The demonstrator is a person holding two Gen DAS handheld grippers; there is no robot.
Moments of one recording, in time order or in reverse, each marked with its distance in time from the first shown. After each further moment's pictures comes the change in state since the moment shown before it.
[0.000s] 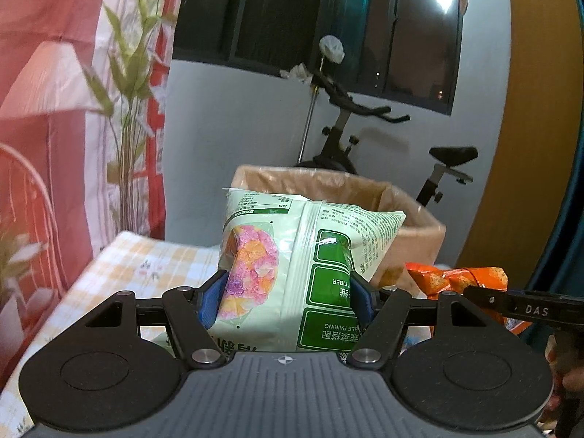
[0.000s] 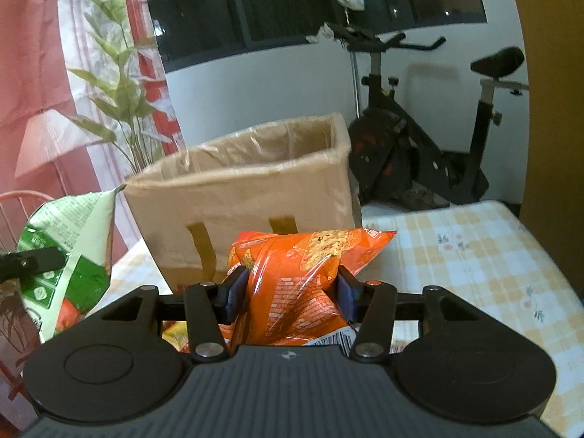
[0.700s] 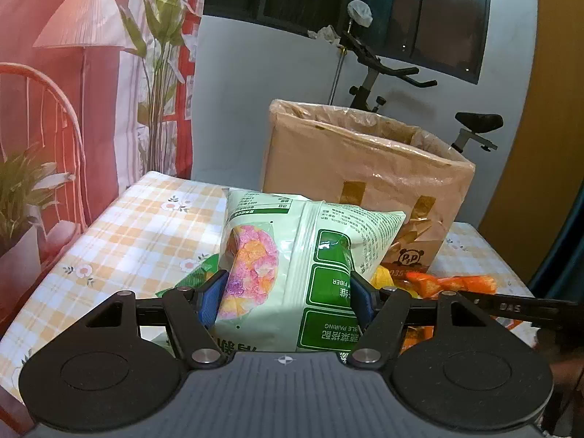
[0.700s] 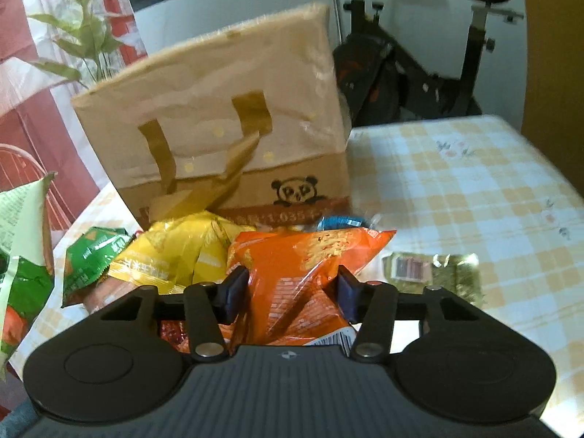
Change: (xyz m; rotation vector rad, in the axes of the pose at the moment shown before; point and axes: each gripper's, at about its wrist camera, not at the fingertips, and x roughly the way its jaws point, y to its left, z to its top) left arm -0.010 0.019 -0.058 -0.048 0.125 0.072; right arm 0.045 -0.012 -0.067 0.051 0.195 -0.062
